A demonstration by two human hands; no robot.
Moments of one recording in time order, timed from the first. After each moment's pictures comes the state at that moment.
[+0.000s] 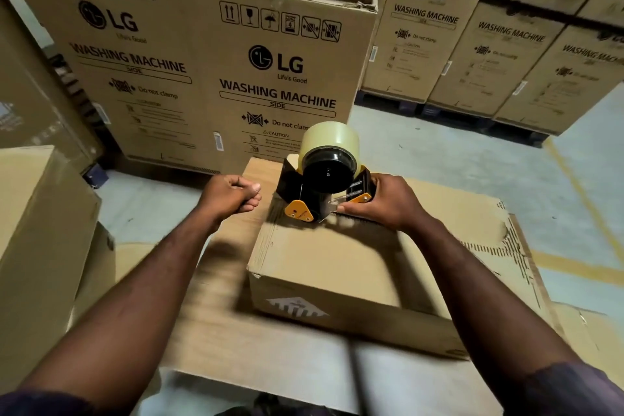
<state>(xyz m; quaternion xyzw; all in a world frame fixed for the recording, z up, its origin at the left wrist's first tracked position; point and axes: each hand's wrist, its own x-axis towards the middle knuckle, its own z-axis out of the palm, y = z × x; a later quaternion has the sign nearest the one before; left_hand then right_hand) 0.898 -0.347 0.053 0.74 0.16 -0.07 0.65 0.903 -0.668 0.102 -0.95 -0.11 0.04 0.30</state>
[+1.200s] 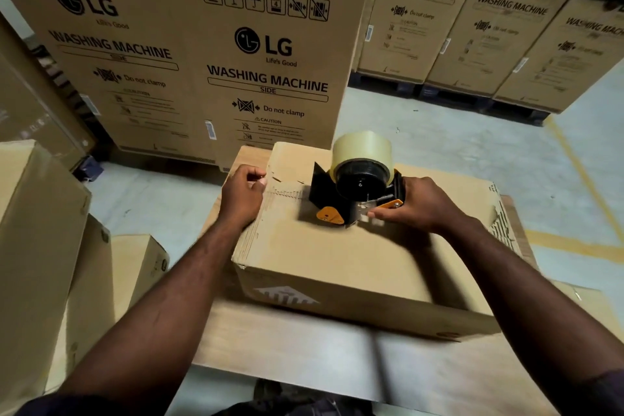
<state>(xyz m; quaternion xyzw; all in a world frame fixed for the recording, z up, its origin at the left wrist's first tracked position) 0.897 -0.410 0.034 0.85 0.16 0.06 0.49 0.894 -0.744 0.090 -0.97 -0.10 0.09 0.23</state>
